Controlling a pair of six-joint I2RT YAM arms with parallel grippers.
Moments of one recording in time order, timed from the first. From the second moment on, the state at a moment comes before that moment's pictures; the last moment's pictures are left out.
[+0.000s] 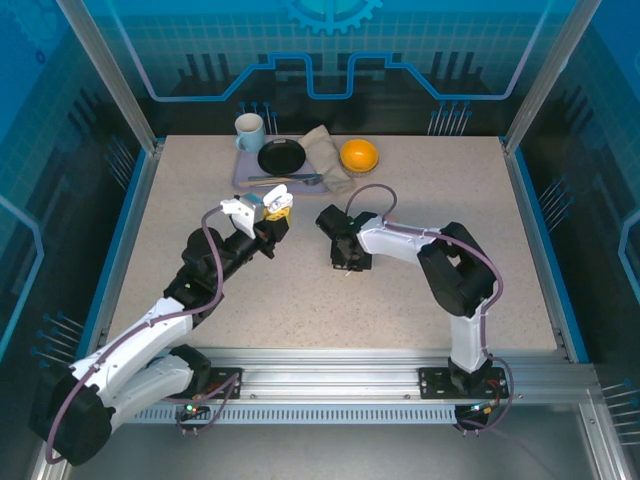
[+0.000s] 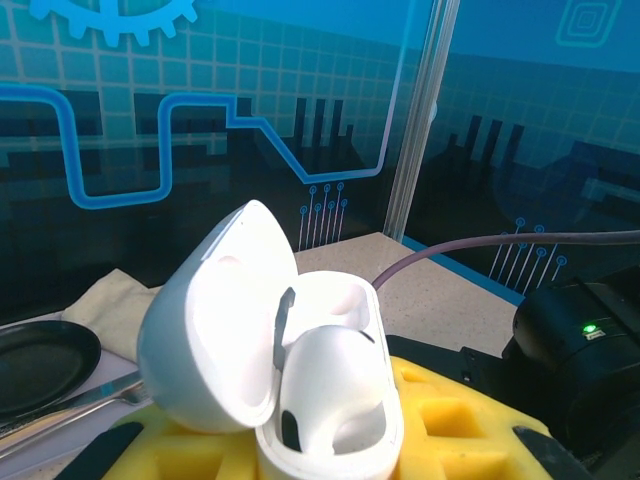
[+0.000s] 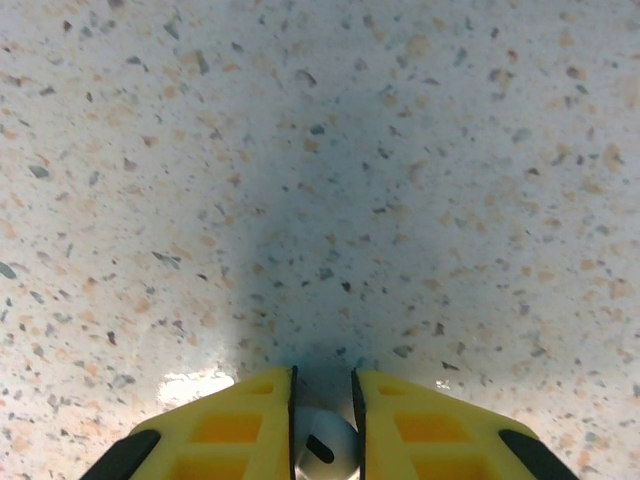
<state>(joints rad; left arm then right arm) -0.48 0.92 0.55 0.41 0.15 -0.14 0.73 1.96 1.31 -0.74 0.16 0.85</state>
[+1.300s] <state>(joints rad) -0.48 0.93 0.55 0.39 0.17 -0.16 0.81 1.82 1.21 -0.83 0.18 1.24</state>
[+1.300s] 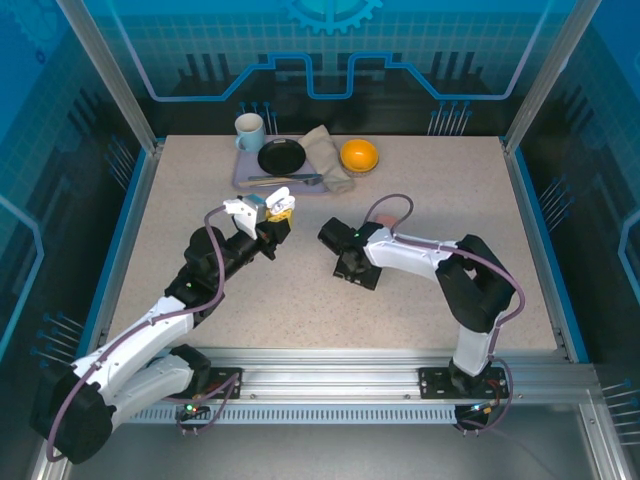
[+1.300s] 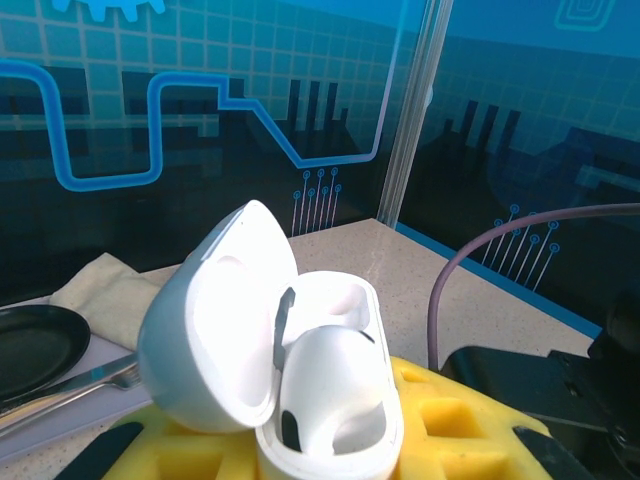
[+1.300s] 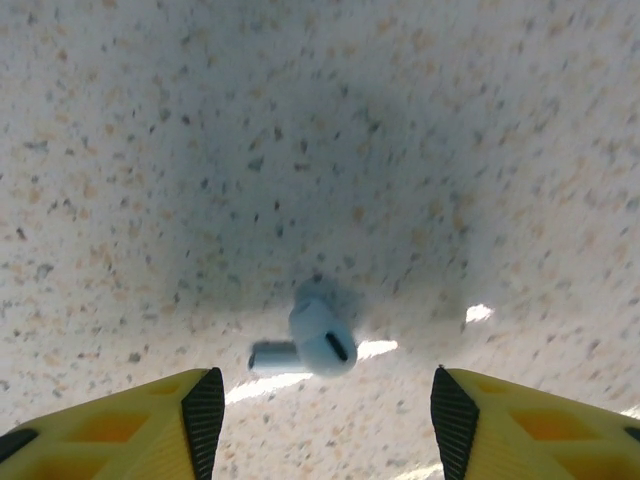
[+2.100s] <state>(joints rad) -0.48 0.91 0.55 0.39 0.17 -0.16 0.77 1.91 1.27 -0.77 0.14 1.26</state>
